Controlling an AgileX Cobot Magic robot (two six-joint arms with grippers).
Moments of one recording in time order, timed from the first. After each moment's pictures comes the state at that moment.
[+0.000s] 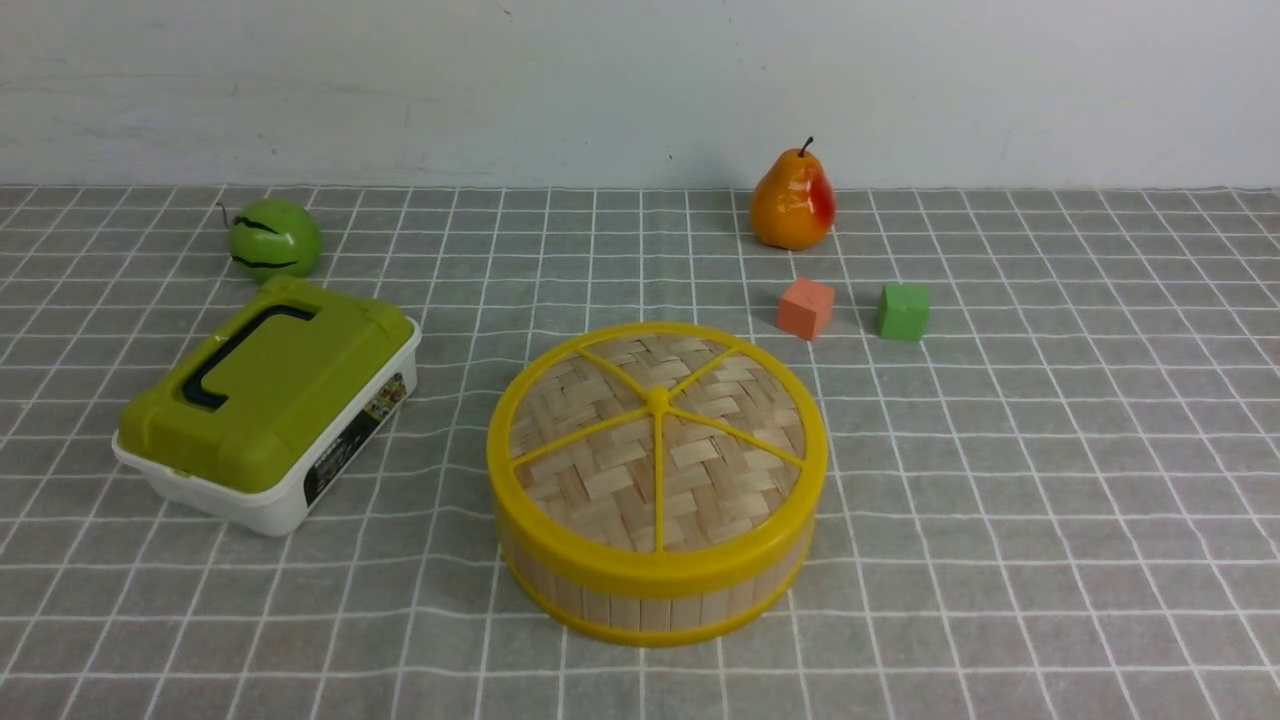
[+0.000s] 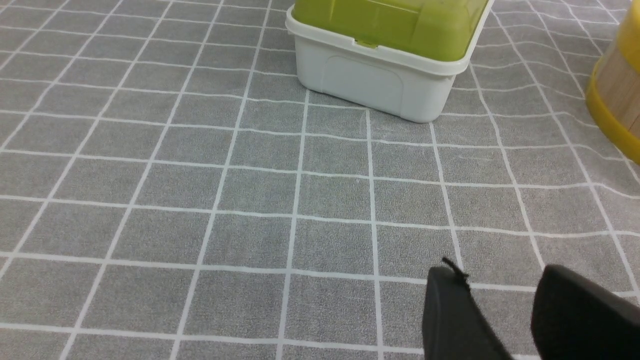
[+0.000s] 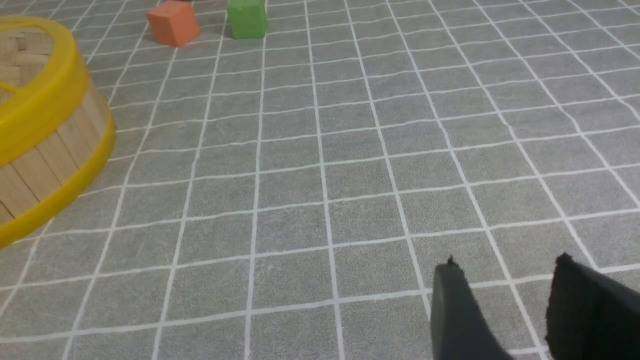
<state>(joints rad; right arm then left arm) -0.02 -0.01 0.02 -0.03 0.39 0.20 0.03 -0.01 0.03 -0.03 0.38 -0.08</state>
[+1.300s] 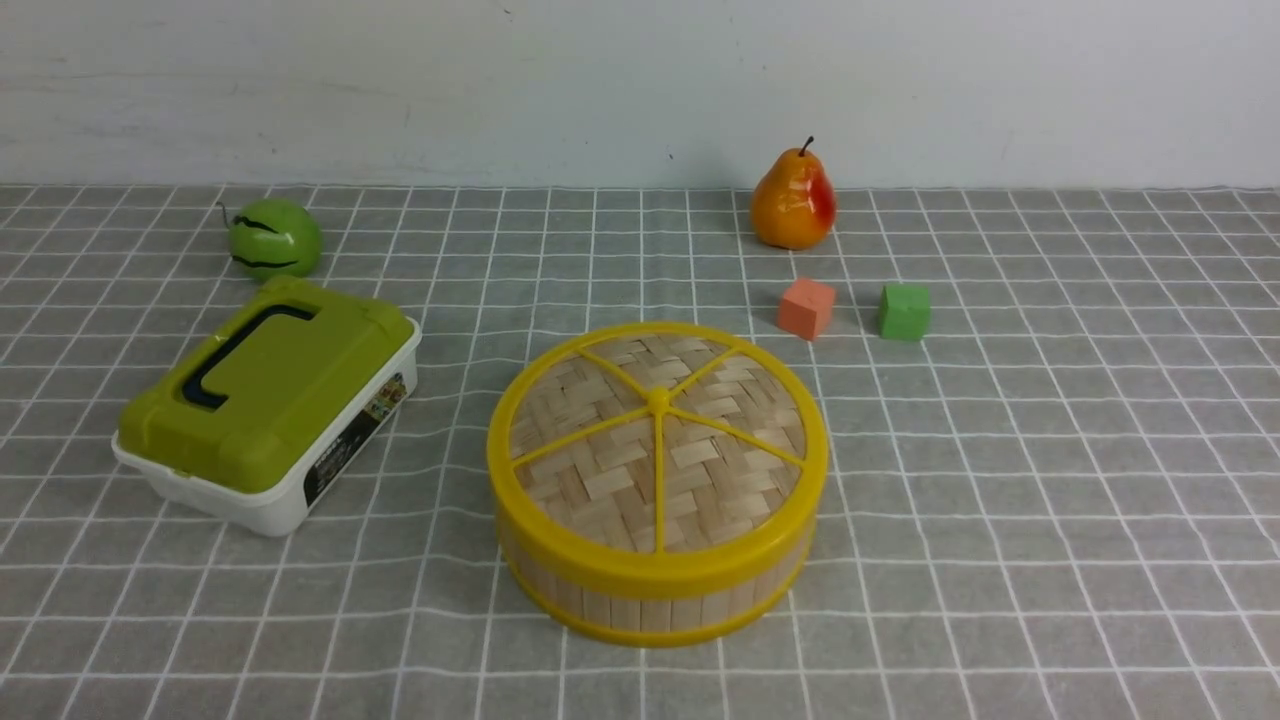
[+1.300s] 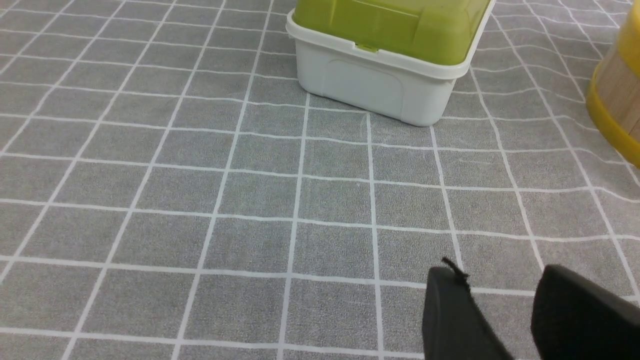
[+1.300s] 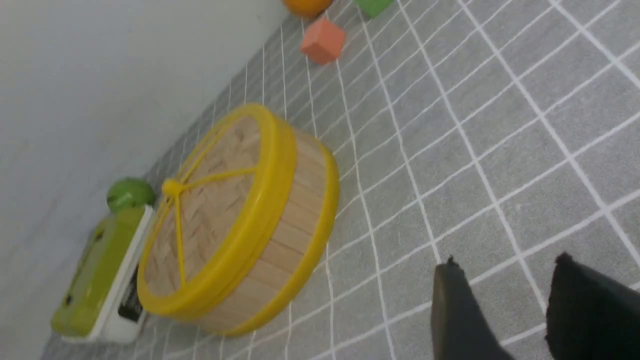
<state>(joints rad) -0.02 -0.01 -0.02 0.66 0.48 0.18 0.03 -0.01 0.03 -0.03 0.38 -0.08</state>
